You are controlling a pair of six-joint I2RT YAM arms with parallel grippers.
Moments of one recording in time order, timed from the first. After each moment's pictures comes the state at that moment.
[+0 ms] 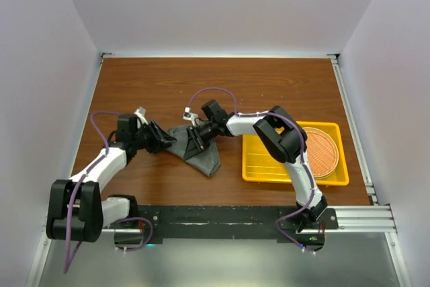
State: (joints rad) left arm -0.03 1.18 0.52 -0.14 0.48 -0.79; right arm 0.77 2.23 1.39 -0.06 -0.92 0.37
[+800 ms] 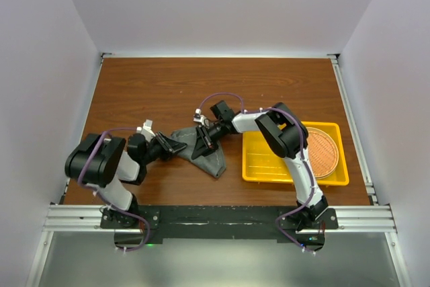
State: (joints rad) left arm -0.16 1.62 0.14 1.04 0.55 -1.10; right arm 0.67 2.29 1.35 -0.09 -1.08 0.55
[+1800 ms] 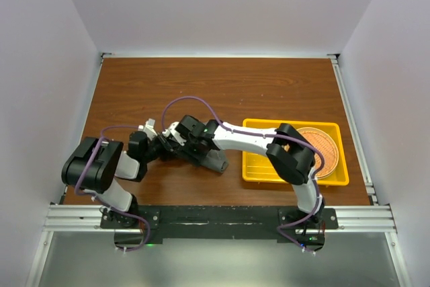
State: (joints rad) left arm -0.17 1.61 0.17 0.95 0.55 -1.04; right arm 1.05 2.02 1.49 -0.59 0.00 -0.04
